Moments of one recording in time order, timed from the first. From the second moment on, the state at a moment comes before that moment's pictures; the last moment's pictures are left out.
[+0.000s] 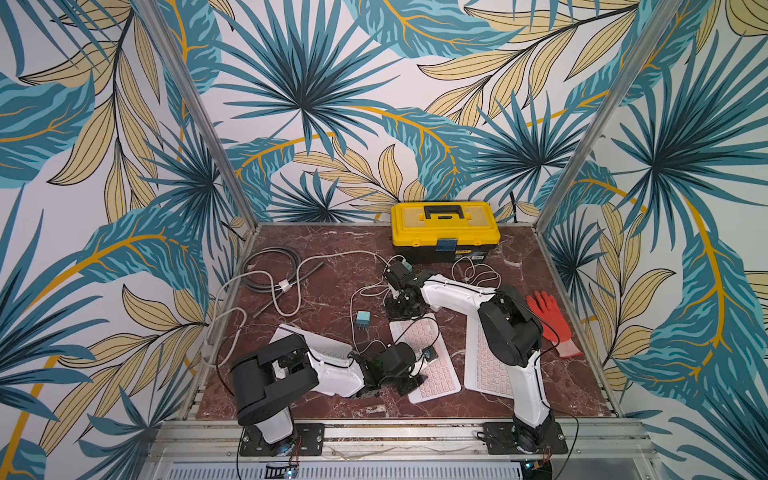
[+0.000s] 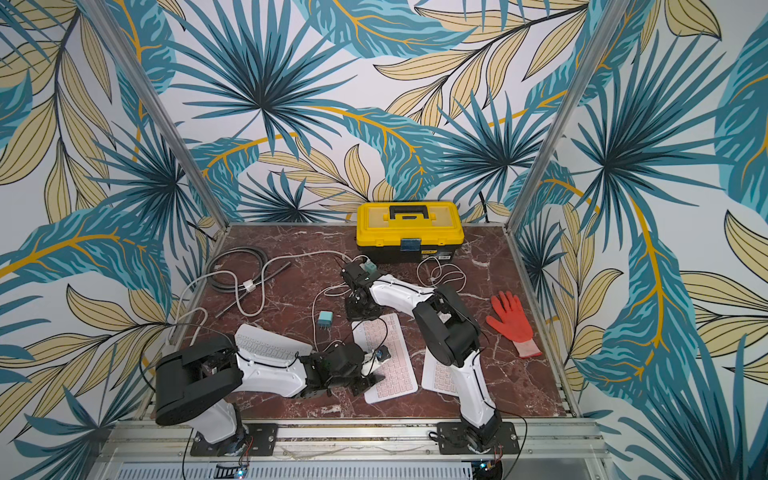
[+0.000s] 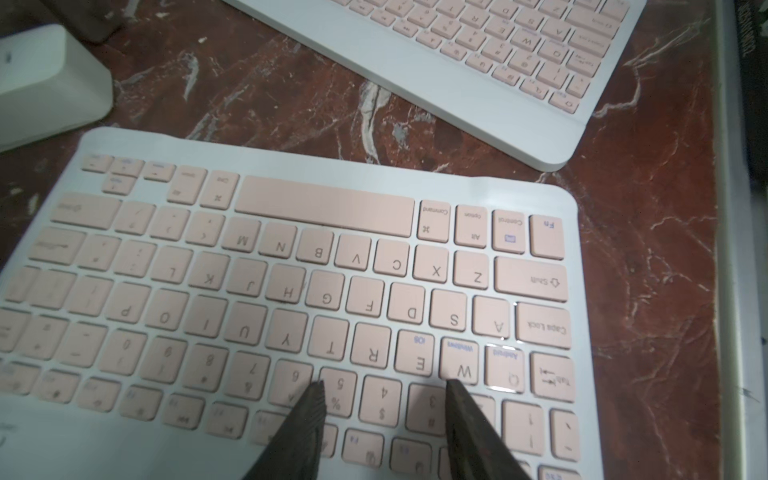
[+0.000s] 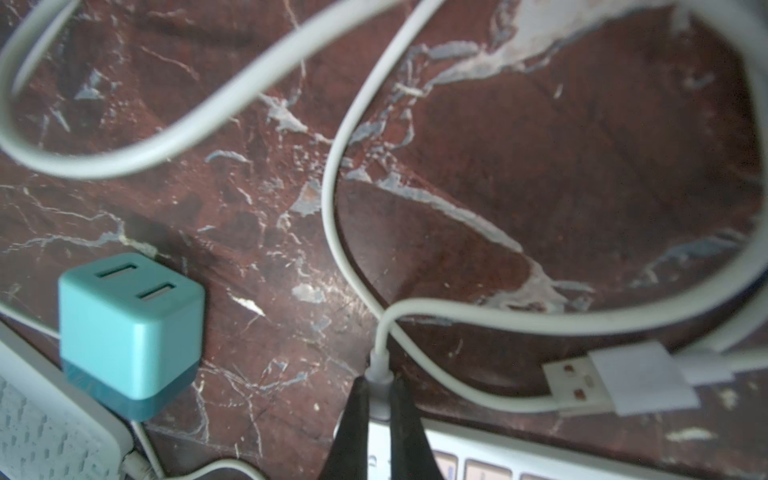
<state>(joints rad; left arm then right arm) -1.11 1.68 0.61 0.35 0.02 0.03 0.70 2.12 1.55 -0.68 -0.11 0.54</state>
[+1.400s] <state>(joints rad) -1.13 1.70 0.55 0.49 0.04 -0.18 0.78 2.25 1.80 -0.92 0.11 0.52</state>
